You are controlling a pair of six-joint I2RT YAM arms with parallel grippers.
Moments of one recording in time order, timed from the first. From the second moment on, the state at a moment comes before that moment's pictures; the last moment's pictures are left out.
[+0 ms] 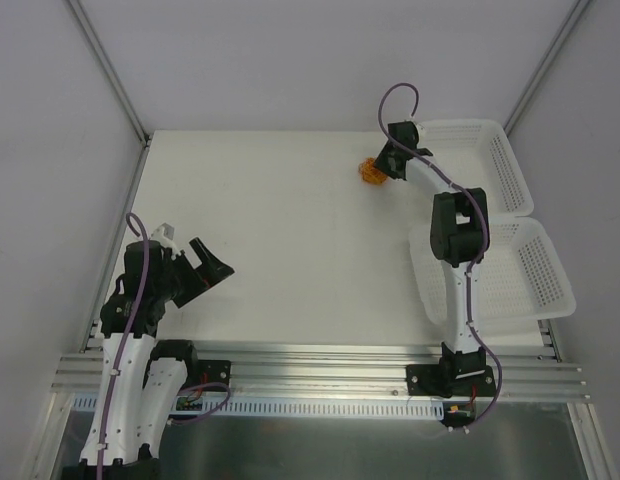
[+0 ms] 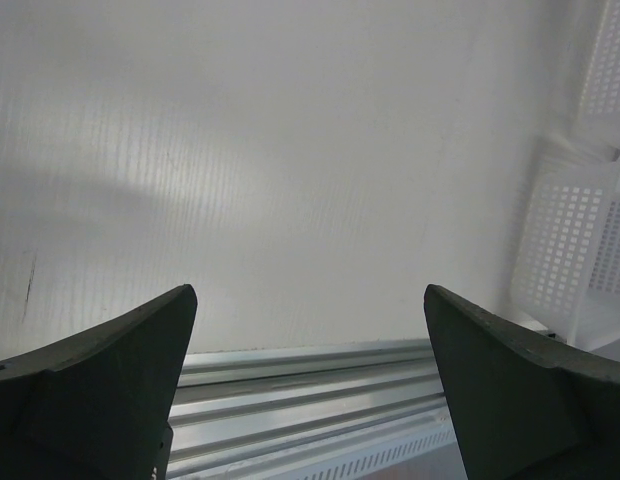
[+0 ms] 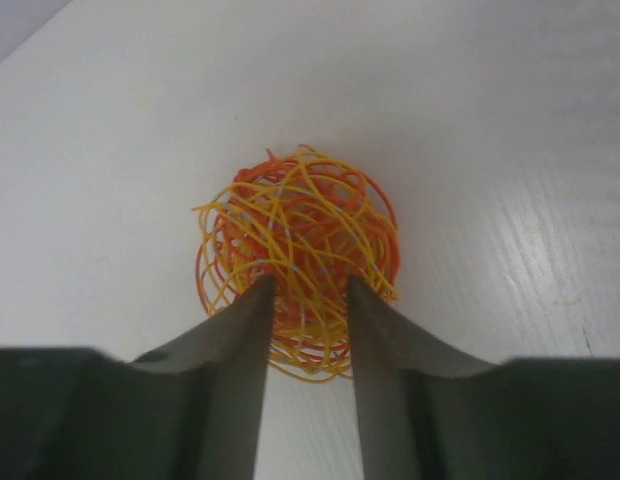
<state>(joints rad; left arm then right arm) 0.03 0.56 0.68 -0.87 0.34 -0.62 0.23 2.35 1.93 -0.32 0.15 0.66</state>
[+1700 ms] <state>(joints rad) -0.68 1.44 0.92 -0.56 0.09 -0.62 0.89 1.36 0.84 -0.29 0.13 0.69</state>
